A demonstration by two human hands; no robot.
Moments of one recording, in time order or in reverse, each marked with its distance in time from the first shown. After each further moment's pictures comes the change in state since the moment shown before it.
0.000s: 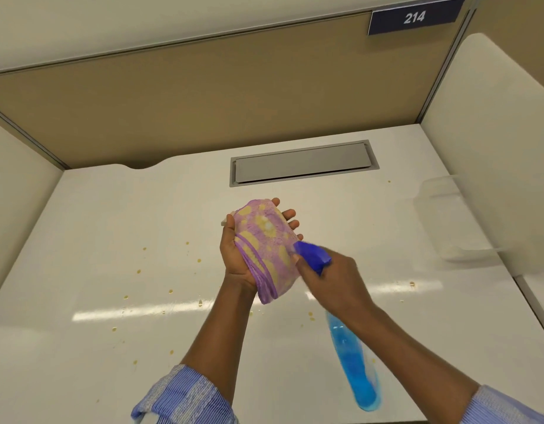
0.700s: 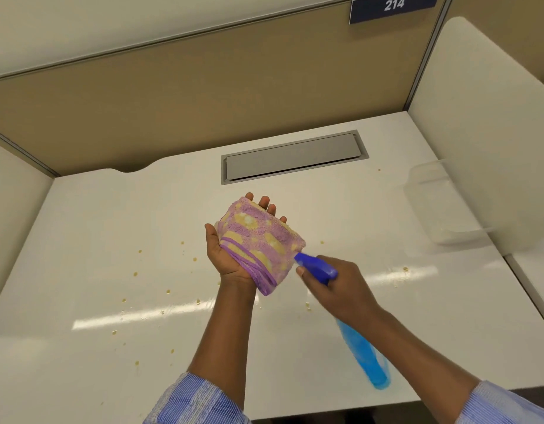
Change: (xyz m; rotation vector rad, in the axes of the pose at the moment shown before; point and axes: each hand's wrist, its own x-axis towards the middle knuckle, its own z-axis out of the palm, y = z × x) left_hand -0.011 -0.007 0.008 -0.196 0.064 0.124; right_hand -0.018 0.044 -0.004 0.054 0.010 -0.162
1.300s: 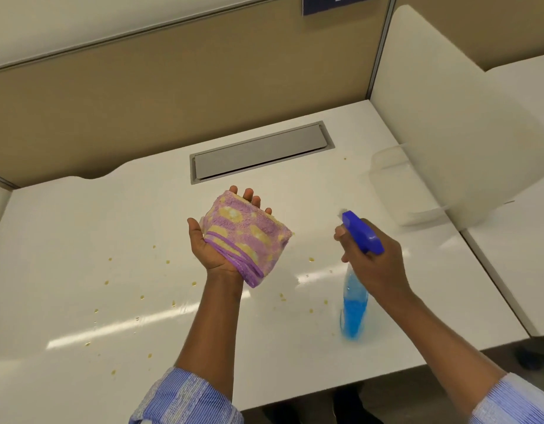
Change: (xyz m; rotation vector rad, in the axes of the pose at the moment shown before) left_hand 0.001 -0.033 0.017 0.009 -0.078 -0.064; right_hand -0.019 0.016 -0.088 0.186 0.366 0.091
